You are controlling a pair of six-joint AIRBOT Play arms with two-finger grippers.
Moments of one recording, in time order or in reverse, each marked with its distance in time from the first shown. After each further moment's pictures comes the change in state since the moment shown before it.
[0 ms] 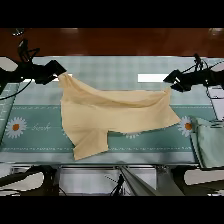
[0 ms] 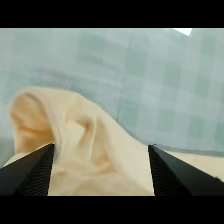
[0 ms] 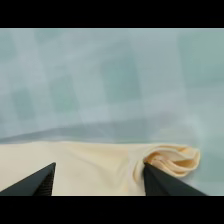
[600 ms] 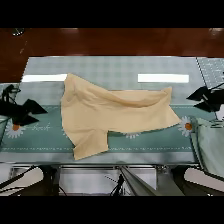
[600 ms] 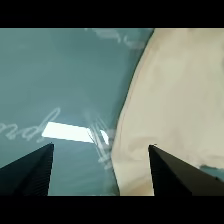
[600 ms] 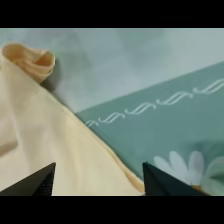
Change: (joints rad) left arm 0.454 0.124 -0.335 0.046 -0.526 0.159; right arm -0.286 0.293 -0.287 -0.176 0.166 -0.008
